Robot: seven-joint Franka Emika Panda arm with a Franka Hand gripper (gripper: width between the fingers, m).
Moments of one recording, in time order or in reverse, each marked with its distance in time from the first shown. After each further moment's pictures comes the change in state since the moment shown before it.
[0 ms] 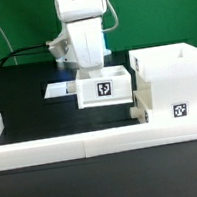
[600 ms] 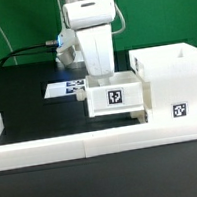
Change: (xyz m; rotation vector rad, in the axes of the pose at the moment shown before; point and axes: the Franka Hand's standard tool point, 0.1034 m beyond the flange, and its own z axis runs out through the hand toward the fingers) arm 0.012 0.013 0.008 0.009 0.013 0.004
